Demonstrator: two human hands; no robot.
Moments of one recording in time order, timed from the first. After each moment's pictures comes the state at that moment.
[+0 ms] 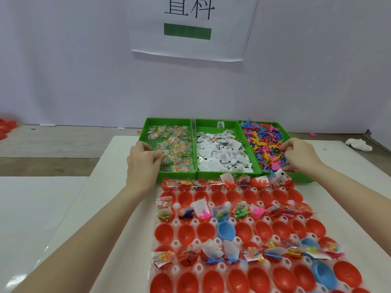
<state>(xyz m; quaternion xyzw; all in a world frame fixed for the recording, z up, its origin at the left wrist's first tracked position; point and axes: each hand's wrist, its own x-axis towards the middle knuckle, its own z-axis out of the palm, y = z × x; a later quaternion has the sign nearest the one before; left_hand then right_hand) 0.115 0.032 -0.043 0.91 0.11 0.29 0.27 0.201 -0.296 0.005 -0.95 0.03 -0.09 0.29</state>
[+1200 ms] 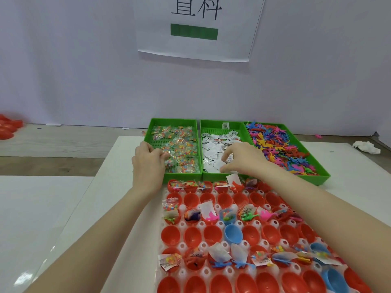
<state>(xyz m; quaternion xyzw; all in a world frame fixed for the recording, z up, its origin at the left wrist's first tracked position) 0.115 0.030 -0.040 0.91 0.14 0.30 0.24 0.177 -0.177 0.011 -0.97 -0.20 0.02 0.10</state>
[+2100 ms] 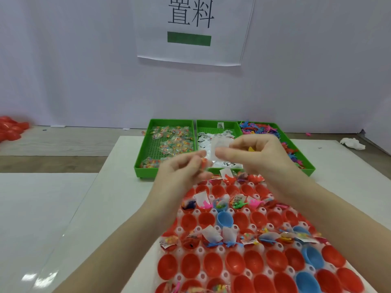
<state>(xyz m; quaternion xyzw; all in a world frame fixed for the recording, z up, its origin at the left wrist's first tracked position) 0.007 -0.048 0.039 0.61 0.04 0.07 0.79 0.048 -0.199 0.081 -0.75 -0.24 0.04 0.62</state>
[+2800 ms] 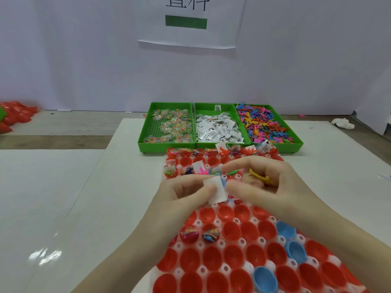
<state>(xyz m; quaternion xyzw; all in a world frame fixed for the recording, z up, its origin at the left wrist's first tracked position) -0.093 -0.068 0.033 0.66 0.00 -0.01 0.75 -0.059 -0.228 0.075 -0.82 -0.24 0.07 0.52</state>
